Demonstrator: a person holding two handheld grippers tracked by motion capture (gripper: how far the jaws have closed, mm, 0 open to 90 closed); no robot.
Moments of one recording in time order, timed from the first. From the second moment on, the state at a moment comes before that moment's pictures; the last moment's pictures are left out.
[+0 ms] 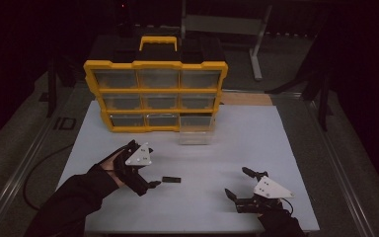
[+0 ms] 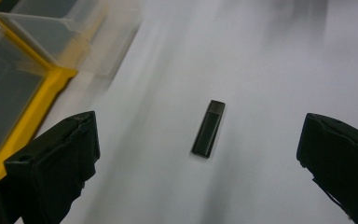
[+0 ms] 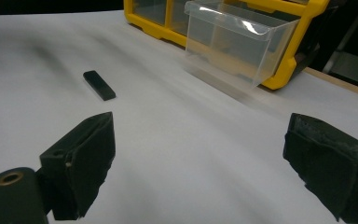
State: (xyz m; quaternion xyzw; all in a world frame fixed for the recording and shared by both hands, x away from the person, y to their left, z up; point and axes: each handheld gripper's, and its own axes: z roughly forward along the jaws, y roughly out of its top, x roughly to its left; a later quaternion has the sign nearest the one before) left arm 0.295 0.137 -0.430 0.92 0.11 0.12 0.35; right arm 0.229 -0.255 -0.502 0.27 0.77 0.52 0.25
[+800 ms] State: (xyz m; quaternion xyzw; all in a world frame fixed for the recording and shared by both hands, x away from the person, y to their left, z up) left arm 0.310 0.102 -0.448 0.96 0.06 0.08 0.26; right arm 0.229 -0.255 -0.502 0.27 0.77 0.52 0.25
